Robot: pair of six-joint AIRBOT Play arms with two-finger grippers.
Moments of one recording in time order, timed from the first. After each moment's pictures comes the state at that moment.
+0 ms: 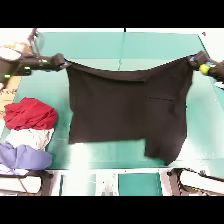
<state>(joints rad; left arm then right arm) 0.04 -1.59 1.43 0.57 -0.89 -1.06 -0.36 -1.40 1.17 -0.33 0.64 0.90</state>
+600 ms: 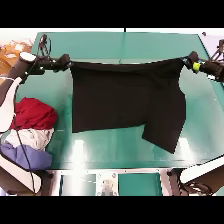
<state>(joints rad) 0.06 -1.83 1.62 0.63 -0.86 -1.17 -0.46 -1.82 1.59 -0.42 0.88 1.01</state>
